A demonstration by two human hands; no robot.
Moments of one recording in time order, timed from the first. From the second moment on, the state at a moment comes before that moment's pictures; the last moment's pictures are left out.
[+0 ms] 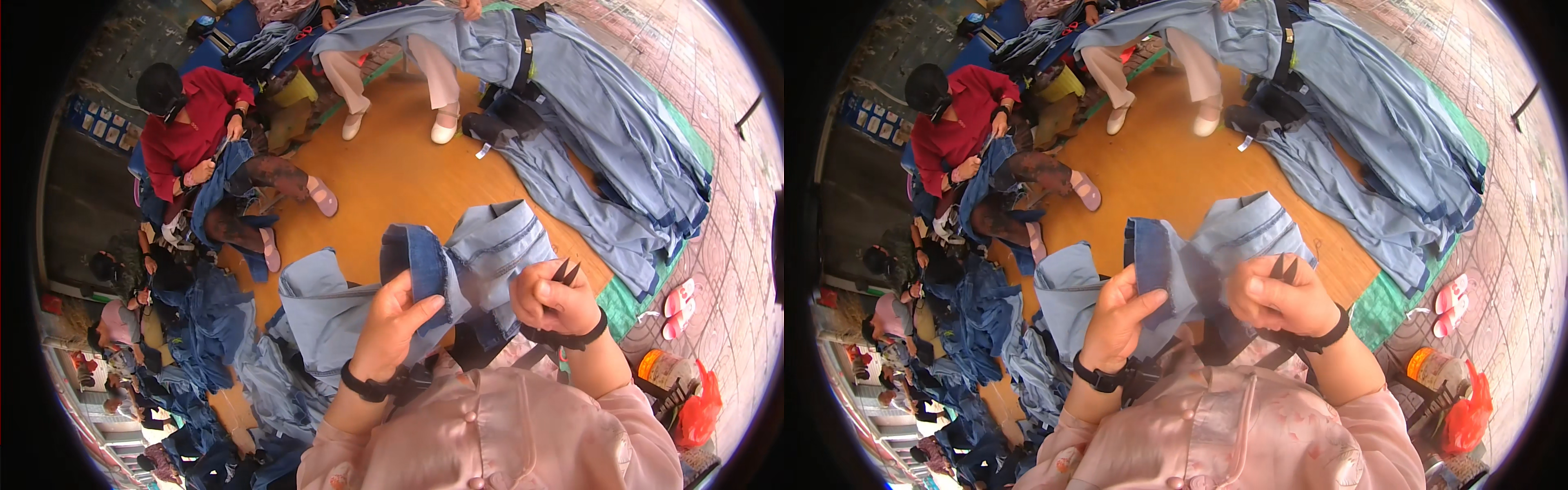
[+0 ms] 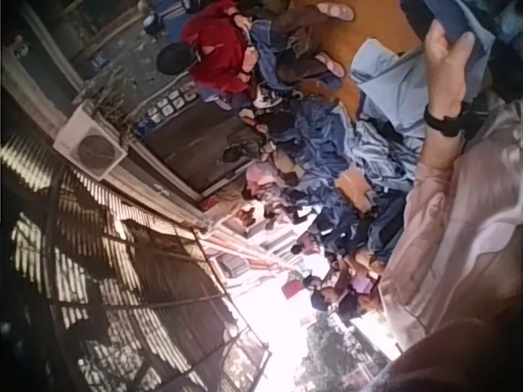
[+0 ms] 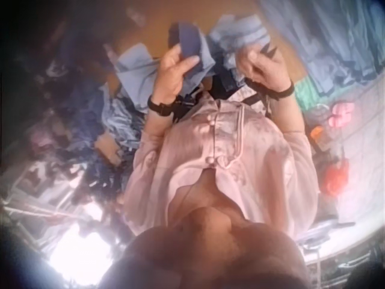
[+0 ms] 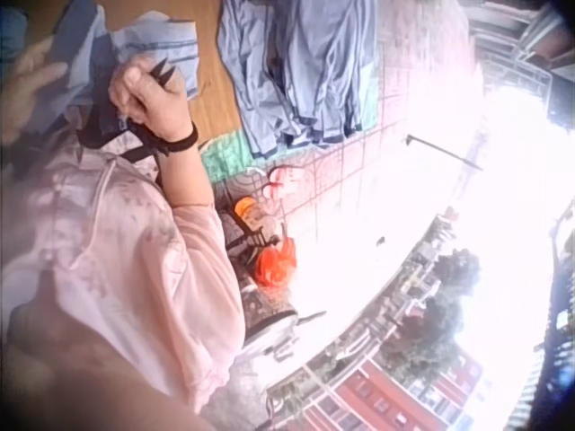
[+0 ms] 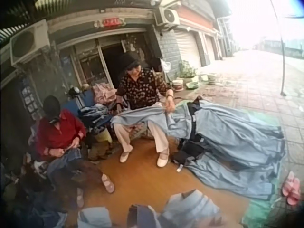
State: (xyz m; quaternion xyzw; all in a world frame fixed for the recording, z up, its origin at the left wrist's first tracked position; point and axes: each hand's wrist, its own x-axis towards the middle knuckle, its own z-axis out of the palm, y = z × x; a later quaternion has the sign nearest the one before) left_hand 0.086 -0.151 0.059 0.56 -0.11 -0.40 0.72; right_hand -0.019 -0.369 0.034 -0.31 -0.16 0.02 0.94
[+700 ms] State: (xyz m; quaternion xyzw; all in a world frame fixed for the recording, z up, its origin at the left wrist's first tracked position) left_hand 0.080 -0.126 0.052 0.66 -0.12 -0.40 0.62; right_hand -0.059 -0.445 -0.044 -0.50 0.16 -0.02 0.85
